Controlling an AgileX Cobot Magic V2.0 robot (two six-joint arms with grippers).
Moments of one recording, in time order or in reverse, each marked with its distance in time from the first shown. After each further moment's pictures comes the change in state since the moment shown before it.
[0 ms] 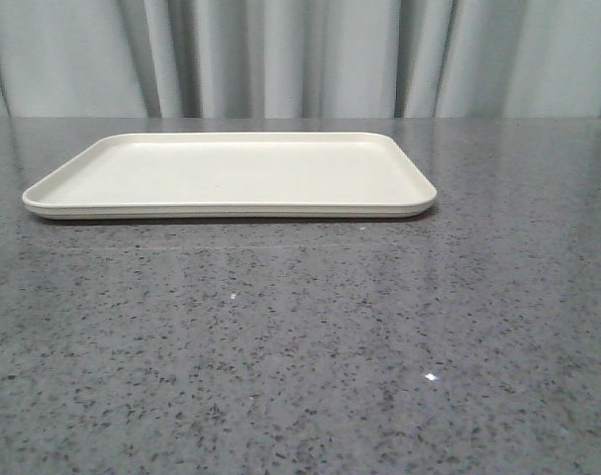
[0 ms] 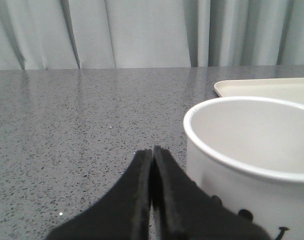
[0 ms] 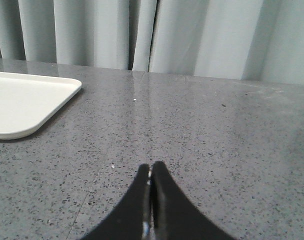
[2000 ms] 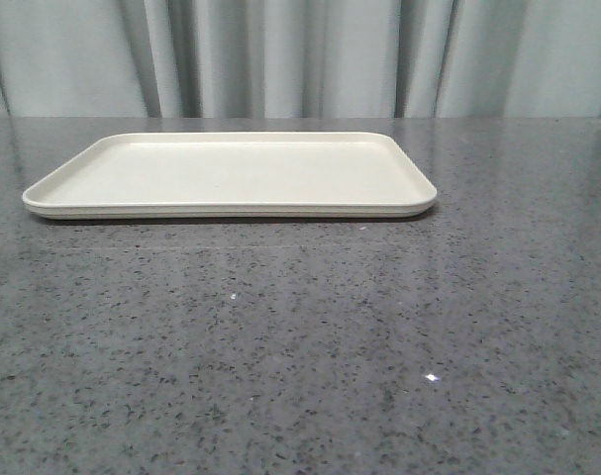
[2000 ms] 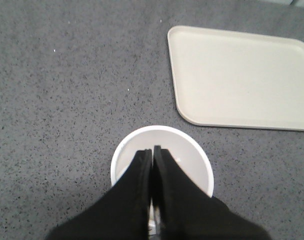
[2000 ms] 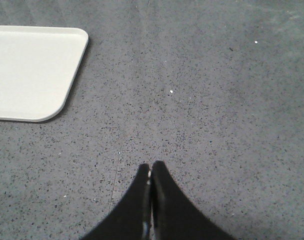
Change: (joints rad) left arm 0.000 0.589 -0.903 -0.232 0.901 0.000; right arm 0.000 0.497 -0.775 0.062 0.769 0.028
